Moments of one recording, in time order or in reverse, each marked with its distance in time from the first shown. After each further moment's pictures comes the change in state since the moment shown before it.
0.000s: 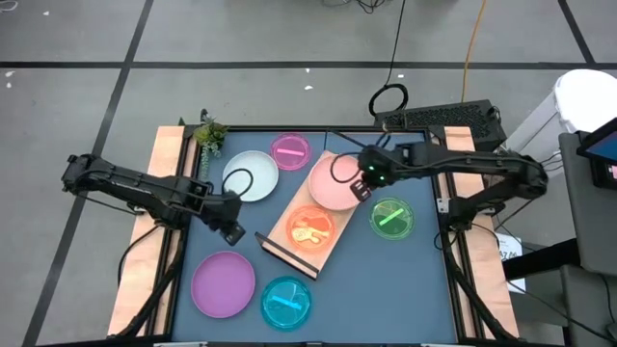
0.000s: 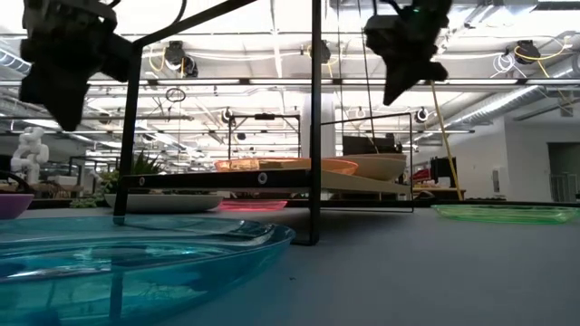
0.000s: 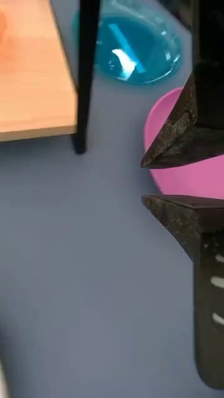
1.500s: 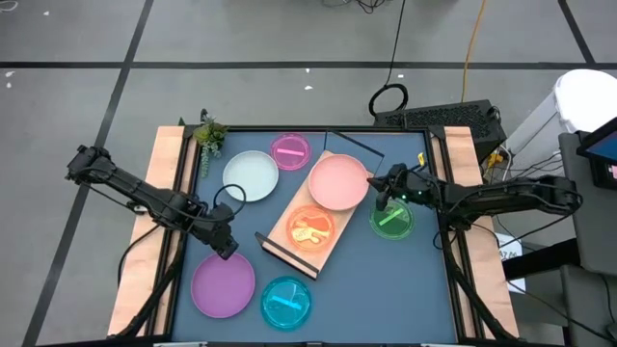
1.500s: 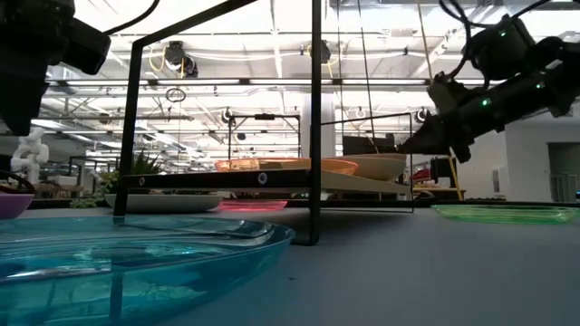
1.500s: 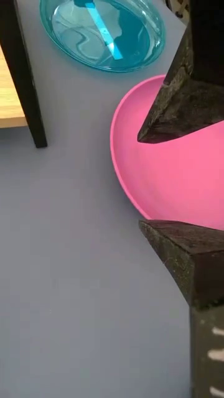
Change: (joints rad) left arm -0.257 0.000 -0.015 -0.018 -0.117 -0.252; right arm -0.082 -0.365 -1.055 1.423 0.087 -0.258
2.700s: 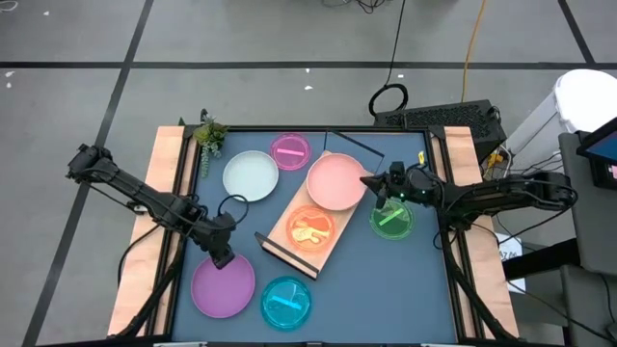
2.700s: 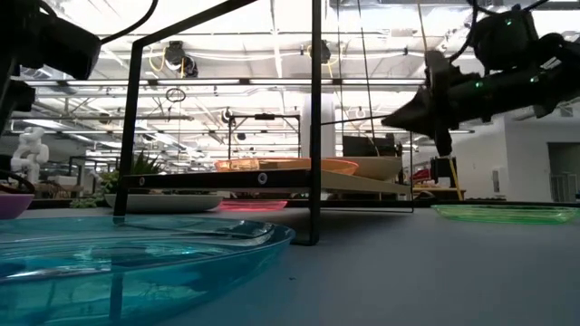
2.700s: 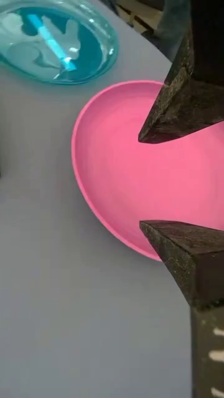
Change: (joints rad) left arm -0.029 0.000 -0.058 0.111 0.117 0.101; right arm 0.016 0.081 0.000 0.299 -0.114 0.162
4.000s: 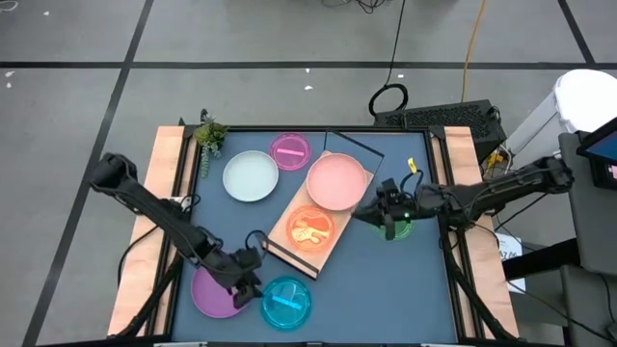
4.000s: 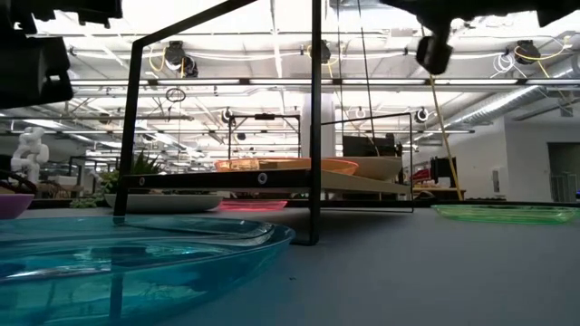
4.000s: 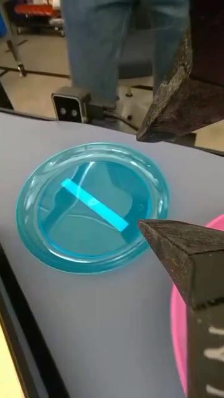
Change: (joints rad) left arm -0.190 0.352 0.080 0.675 -0.167 0.093; right arm 0.438 -0.100 0.393 -0.460 0.001 0.224
